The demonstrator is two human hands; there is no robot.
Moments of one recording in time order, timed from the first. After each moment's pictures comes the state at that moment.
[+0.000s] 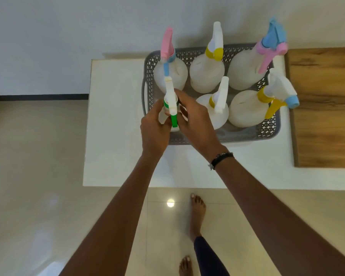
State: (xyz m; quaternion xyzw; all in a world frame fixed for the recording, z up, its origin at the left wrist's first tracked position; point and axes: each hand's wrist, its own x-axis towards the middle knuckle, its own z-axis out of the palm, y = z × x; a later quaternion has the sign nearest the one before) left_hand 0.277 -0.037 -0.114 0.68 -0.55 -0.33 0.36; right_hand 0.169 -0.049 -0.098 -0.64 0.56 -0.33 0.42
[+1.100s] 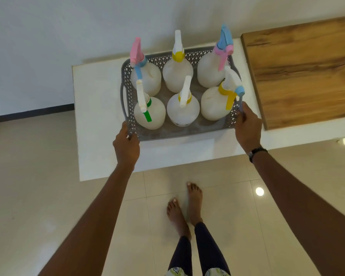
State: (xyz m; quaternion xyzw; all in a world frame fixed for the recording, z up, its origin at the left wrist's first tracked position) left_hand 0.319 0.031 -0.122 0.74 -0.46 -0.40 0.28; right_hand 0.021 0.051 -0.138 -0.44 0.81 -0.32 0.23
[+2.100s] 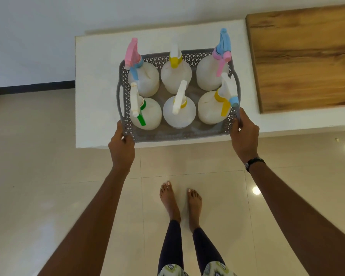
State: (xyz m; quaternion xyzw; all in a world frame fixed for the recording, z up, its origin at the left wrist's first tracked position) left_hand 0.323 0.123 -0.132 0.76 -0.46 -0.36 0.29; right_hand 0.023 0.134 -0.141 -0.50 0.77 -0.32 0.23
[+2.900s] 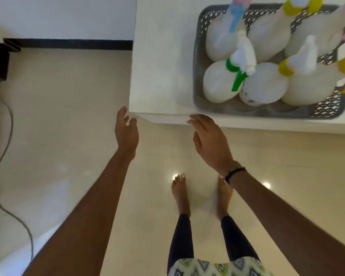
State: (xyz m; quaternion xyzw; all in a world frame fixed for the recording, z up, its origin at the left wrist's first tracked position) left_hand 0.487 0.150 -0.176 0.81 -0.27 -0.40 0.33; right_hand 0.267 0.172 -0.177 -0.77 0.57 -0.13 0.26
